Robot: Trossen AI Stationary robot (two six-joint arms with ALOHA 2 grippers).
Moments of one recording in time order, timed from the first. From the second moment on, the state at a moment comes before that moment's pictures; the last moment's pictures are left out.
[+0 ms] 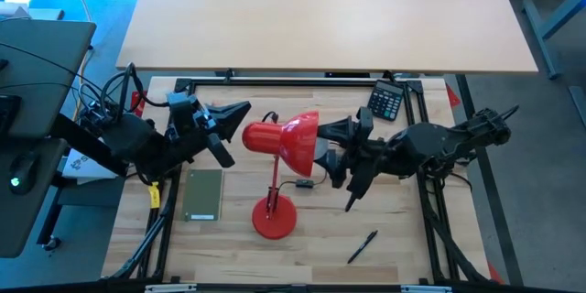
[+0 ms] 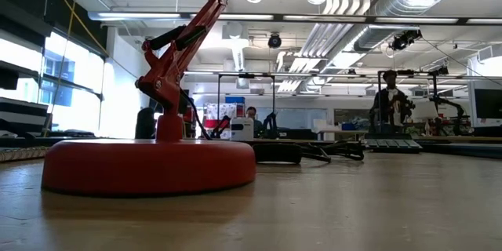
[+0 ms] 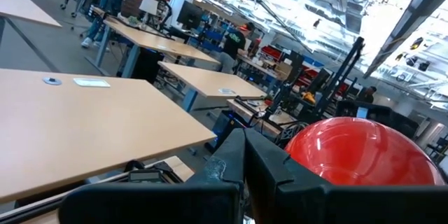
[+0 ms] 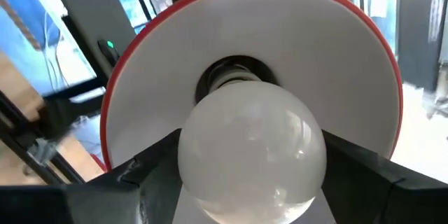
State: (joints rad) left arm -0.57 1.41 1.81 -0.19 -1.20 -0.28; right arm 0.43 1.48 1.66 0.03 0.55 -1.29
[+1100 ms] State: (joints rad) left arm -0.57 1.41 1.81 -0.25 -1.20 -0.28; right arm 0.47 1.48 1.66 0.03 0.54 -0.06
